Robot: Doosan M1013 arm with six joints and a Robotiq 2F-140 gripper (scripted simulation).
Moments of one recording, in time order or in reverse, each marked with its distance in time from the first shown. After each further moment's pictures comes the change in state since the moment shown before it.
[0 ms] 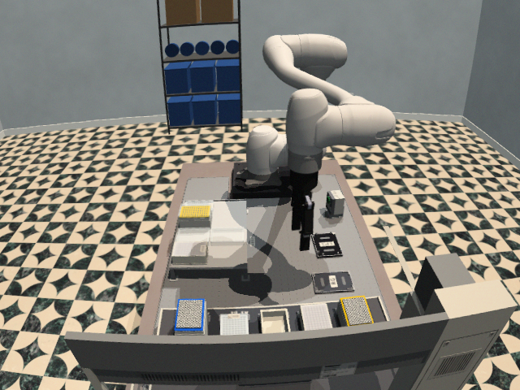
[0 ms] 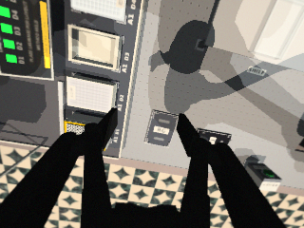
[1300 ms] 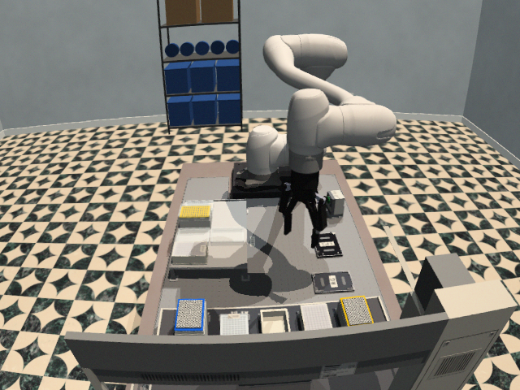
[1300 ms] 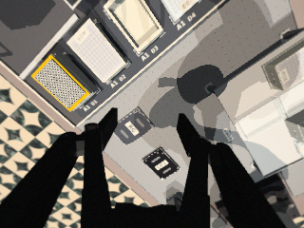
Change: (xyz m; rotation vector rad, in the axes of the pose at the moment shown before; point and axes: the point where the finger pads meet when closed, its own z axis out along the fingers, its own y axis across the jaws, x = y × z) arm -0.002 0.000 0.000 0.000 0.001 -0.693
